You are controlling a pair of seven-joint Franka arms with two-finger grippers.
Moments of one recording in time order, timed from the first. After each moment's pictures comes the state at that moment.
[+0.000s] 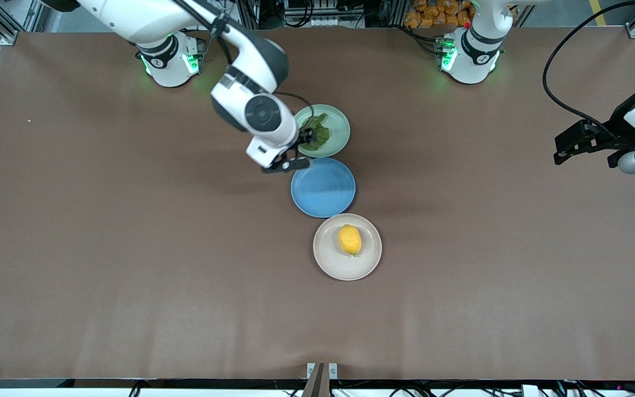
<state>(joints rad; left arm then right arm) -0.03 0.13 -0.10 -1.37 0.01 1.54 -0.05 0.03 0.53 0.78 -1.80 -0.09 1.98 0.76</state>
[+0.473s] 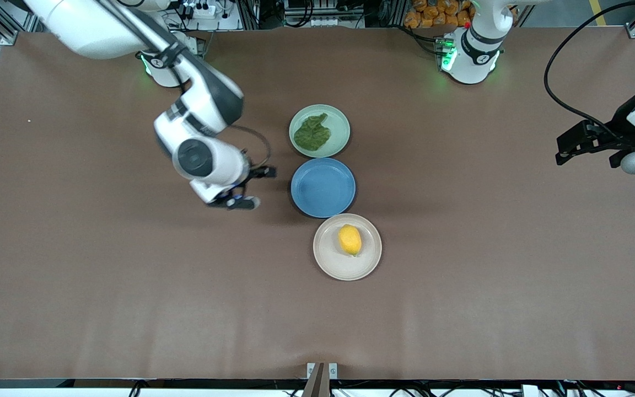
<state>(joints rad) -0.02 0.13 -0.10 -1.37 0.01 1.54 -0.05 -0.14 0.53 0.69 -1.76 -0.10 1.95 0.72</state>
